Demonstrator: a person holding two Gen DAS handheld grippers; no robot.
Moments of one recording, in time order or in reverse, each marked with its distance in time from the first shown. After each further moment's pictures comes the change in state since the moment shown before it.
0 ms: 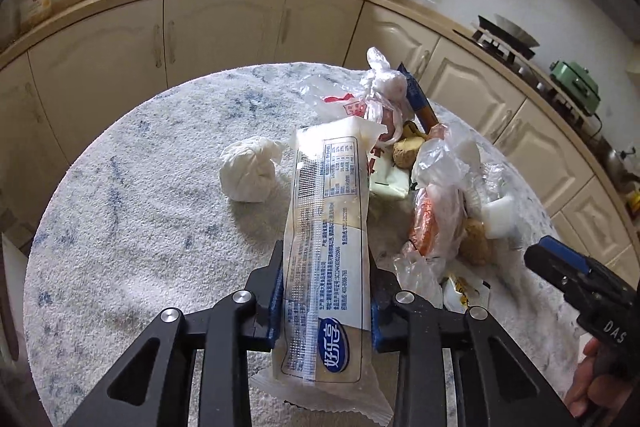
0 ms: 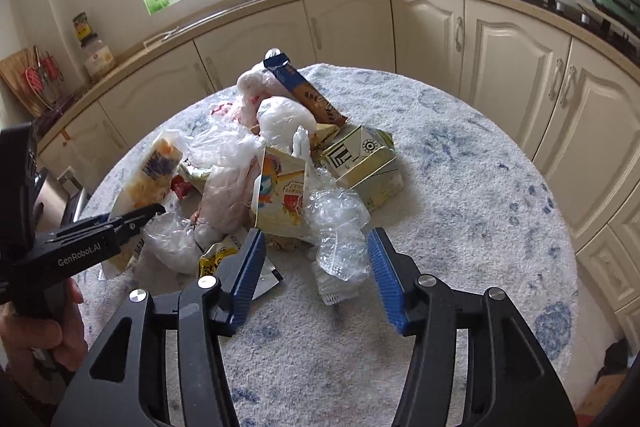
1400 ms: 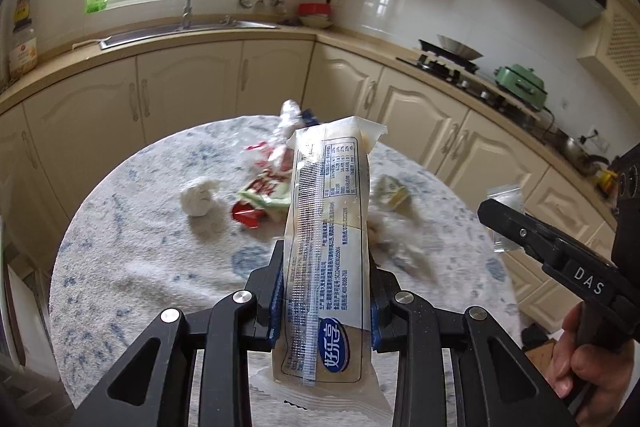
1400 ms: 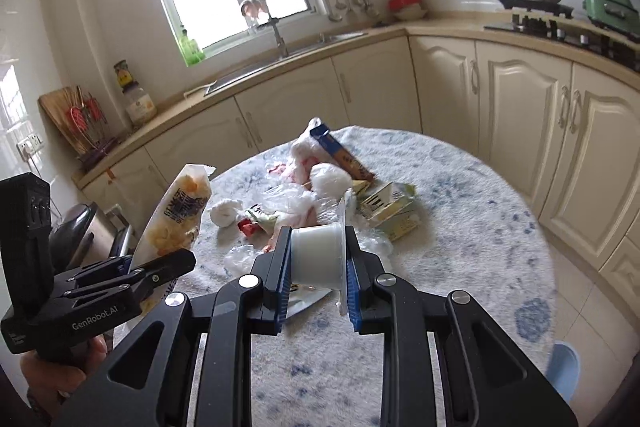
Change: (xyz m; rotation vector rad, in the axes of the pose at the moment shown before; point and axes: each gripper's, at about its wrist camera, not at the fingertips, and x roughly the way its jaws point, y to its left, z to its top) left arm -0.121 -0.073 -0.066 0.125 -0.143 -0.090; right arm -0.087 0.010 0.000 0.015 -0.188 0.118
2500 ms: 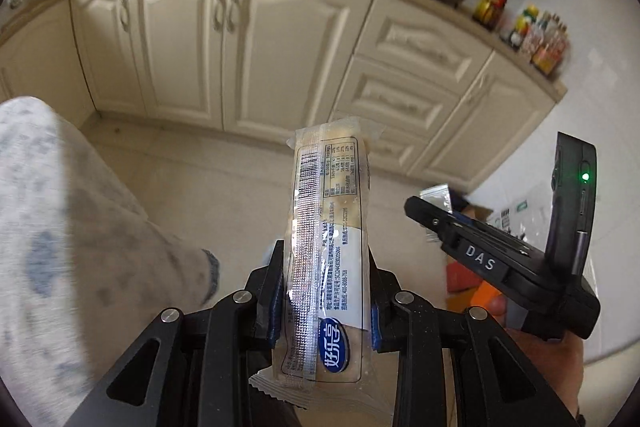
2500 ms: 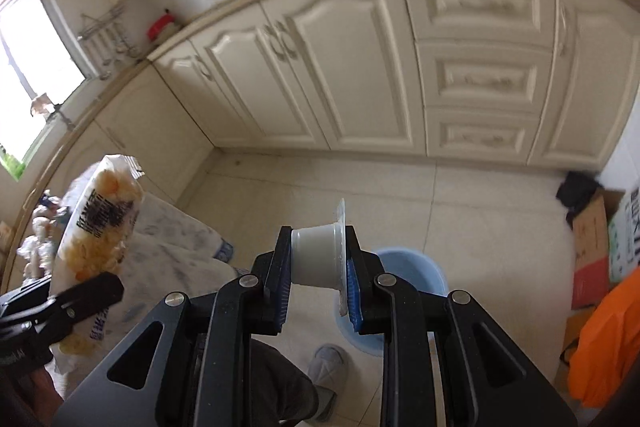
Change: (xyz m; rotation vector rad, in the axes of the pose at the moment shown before) left arm 0.204 -0.369 -0.058 0.416 0.431 -0.392; right arm -0.167 -0.363 -0.148 0.553 0.011 -0.514
